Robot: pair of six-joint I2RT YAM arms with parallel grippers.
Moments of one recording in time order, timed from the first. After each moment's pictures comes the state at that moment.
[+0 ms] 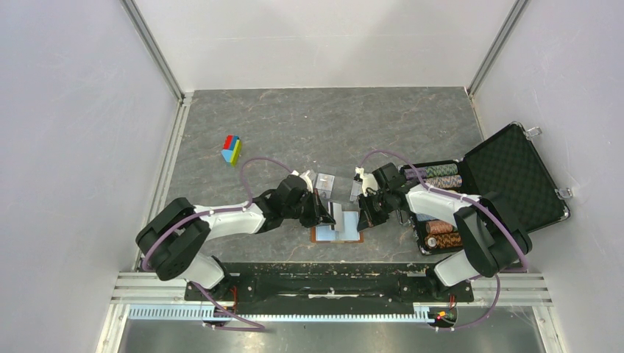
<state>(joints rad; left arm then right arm) -0.83 1.48 0.62 0.19 0.30 -1.00 0.49 1.50 0.68 -0.36 -0.49 0.16</state>
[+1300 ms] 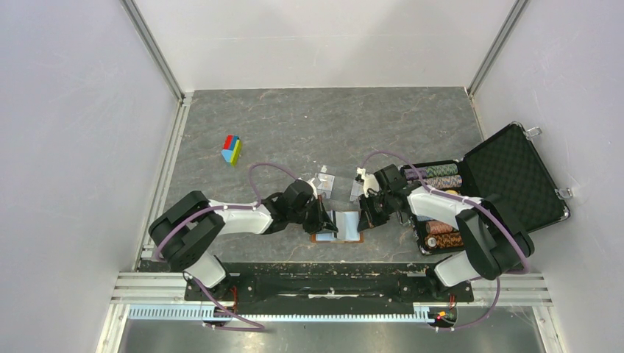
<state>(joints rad) -0.86 1.58 0.62 0.21 0.32 -1.05 0.49 1.48 0.65 -0.33 -0.49 0.17</state>
